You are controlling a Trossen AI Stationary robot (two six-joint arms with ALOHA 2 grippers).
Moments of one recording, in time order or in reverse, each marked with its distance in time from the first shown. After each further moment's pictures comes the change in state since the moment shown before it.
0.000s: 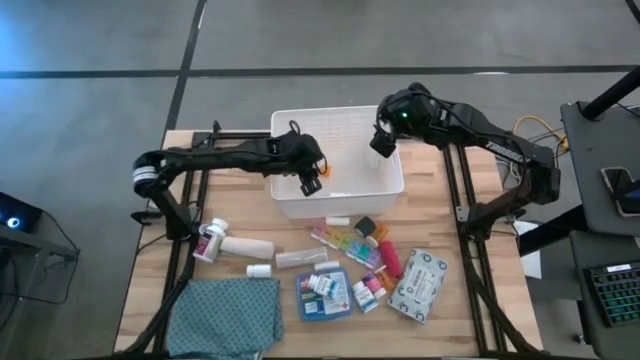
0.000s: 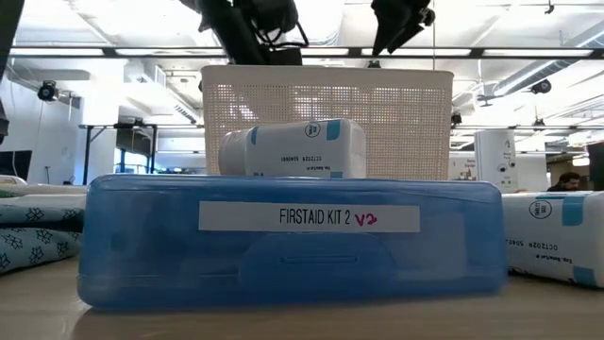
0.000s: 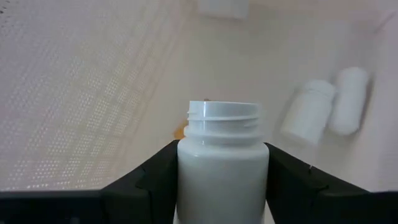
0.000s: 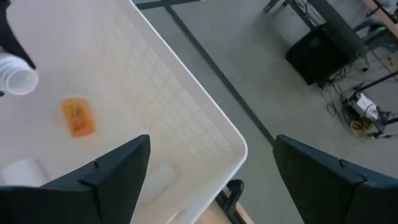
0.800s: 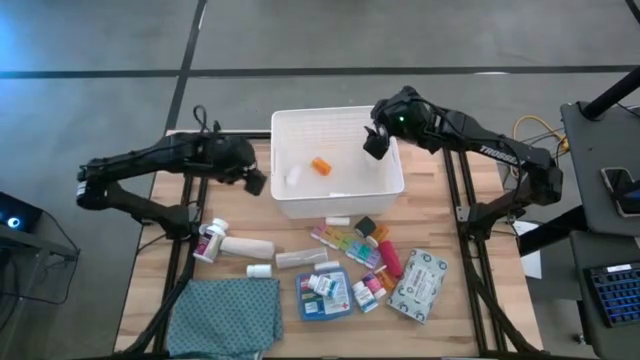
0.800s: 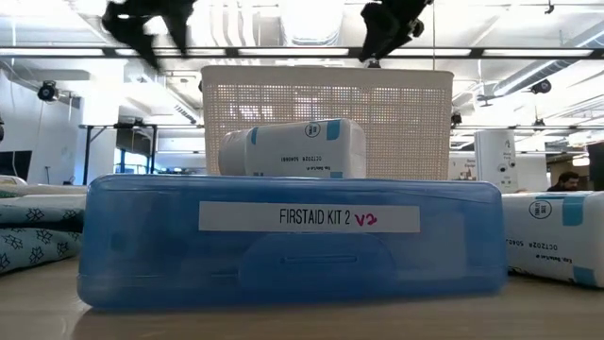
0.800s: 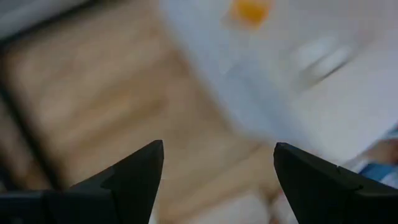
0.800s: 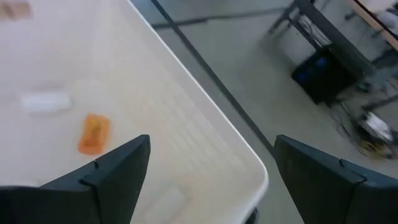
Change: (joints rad) left arm -0.093 -0.461 0.001 -0.725 0.037 -0.836; right arm -0.010 -0.016 -0.127 0.233 -0.055 -0.062
